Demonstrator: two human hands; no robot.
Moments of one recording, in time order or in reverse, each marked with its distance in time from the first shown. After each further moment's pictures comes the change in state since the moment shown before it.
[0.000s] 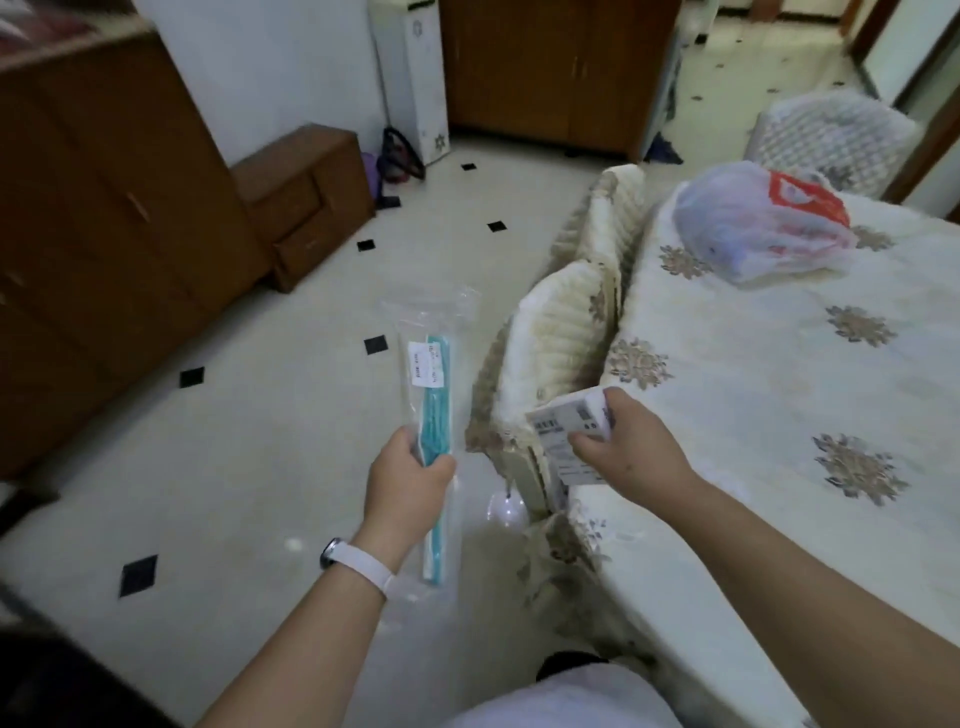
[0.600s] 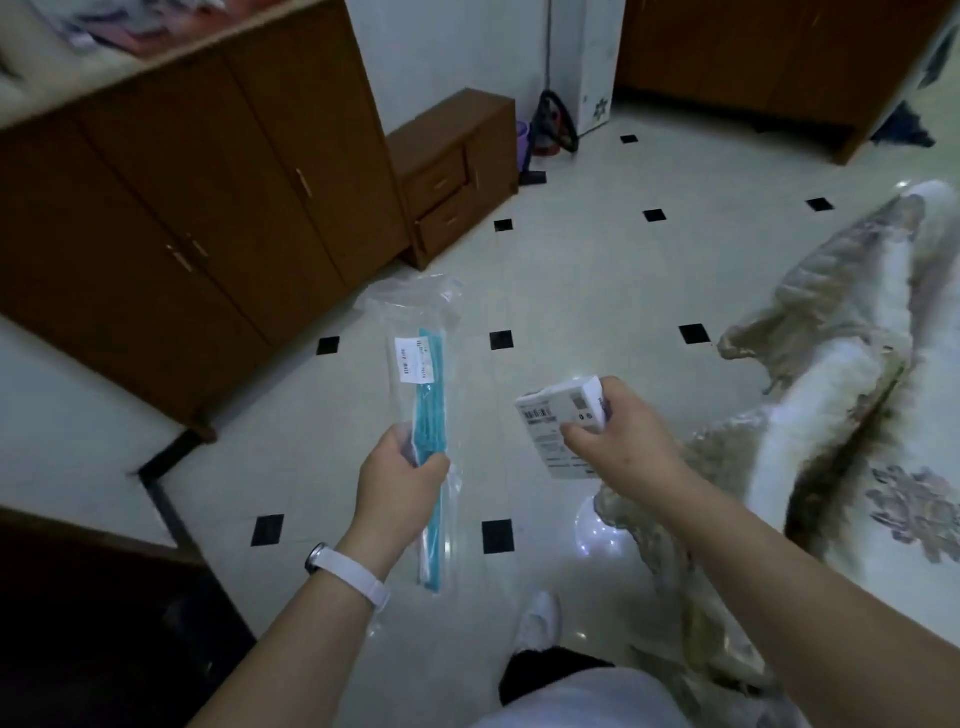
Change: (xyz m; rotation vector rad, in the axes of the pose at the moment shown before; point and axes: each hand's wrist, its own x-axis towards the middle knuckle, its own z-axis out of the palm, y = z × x) left_hand 0.180 -0.037 -0.154 -0.065 0.212 -0.175; right_hand 0.208 -0.171 0.142 0.253 -0.223 -0.137
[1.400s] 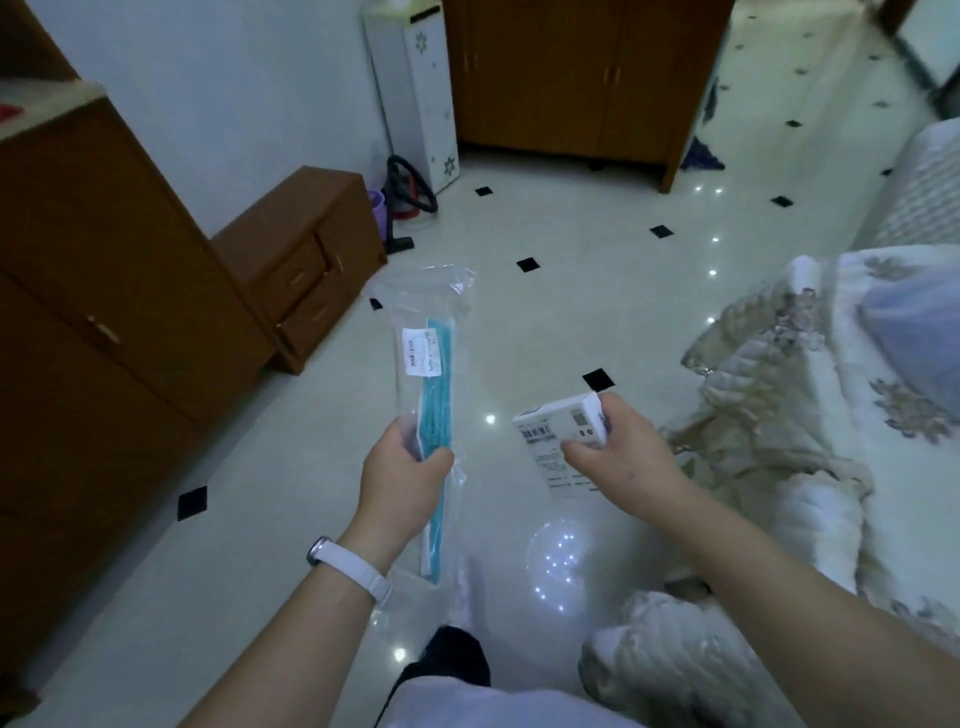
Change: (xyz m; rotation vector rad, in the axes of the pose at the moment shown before) left_hand 0.291 0.161 0.116 0.019 -0.283 0.202; right_hand 0.237 -0.009 -0.095 -0.012 0.262 0.202
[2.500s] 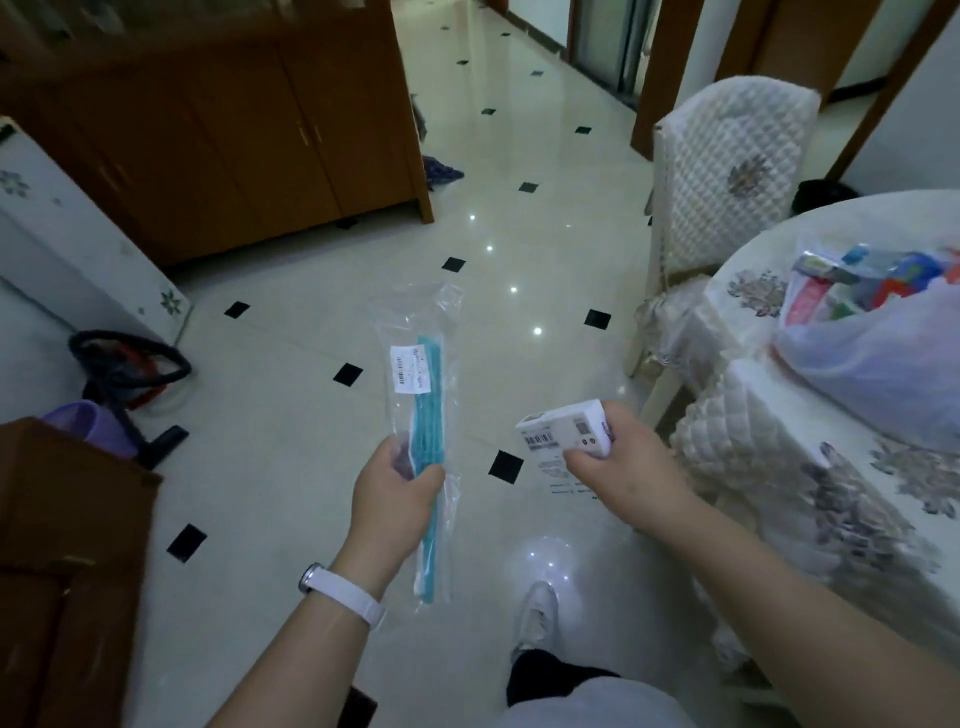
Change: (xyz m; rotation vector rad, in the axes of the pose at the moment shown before) left_hand 0.486 0.209 0.218 0.101 -0.599 0.230; right_hand 0.403 0.020 -0.122 0.142 0.526 0.398
